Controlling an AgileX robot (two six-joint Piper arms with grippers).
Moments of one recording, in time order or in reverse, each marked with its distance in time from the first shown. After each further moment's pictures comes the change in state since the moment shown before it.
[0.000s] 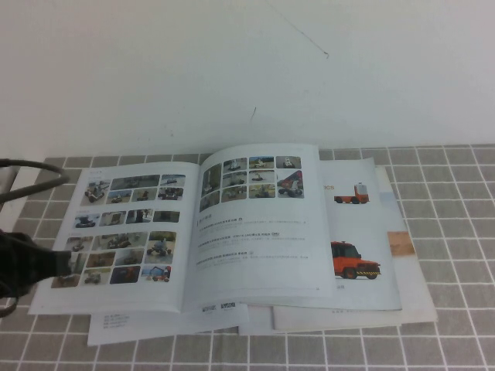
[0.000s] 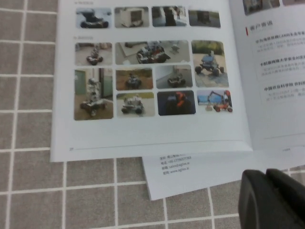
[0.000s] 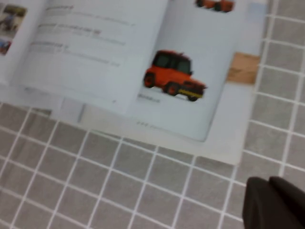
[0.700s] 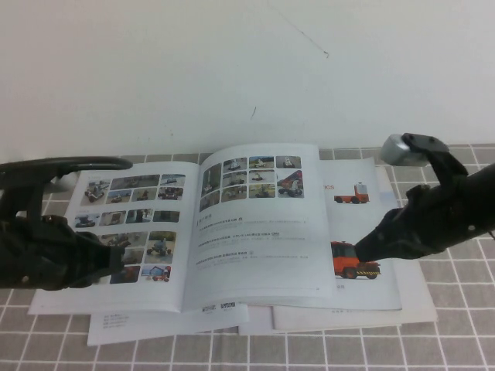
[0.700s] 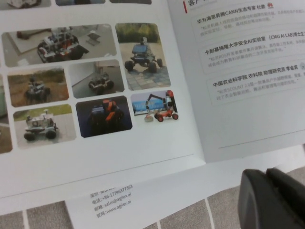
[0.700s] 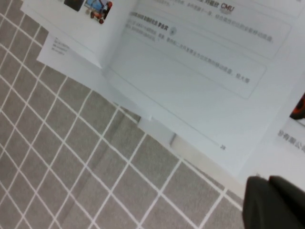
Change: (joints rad) right arm 0.000 0.689 -0.172 0.694 0.020 -0.701; left arm 0.000 0.300 0.000 -0.477 -0.061 0.496
